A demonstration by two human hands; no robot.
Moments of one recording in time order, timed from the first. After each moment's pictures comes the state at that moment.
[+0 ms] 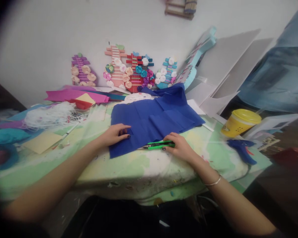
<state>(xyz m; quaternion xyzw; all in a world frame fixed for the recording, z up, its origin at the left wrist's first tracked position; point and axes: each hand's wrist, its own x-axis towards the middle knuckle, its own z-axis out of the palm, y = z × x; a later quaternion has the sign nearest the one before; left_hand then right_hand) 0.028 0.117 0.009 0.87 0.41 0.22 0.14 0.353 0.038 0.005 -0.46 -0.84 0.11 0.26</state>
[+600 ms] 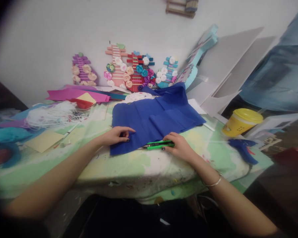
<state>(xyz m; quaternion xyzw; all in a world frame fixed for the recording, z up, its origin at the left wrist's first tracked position) 0.028 0.113 0.015 0.86 0.36 0.17 0.33 0.348 0.036 0.008 -0.45 -0.85 0.11 0.26</state>
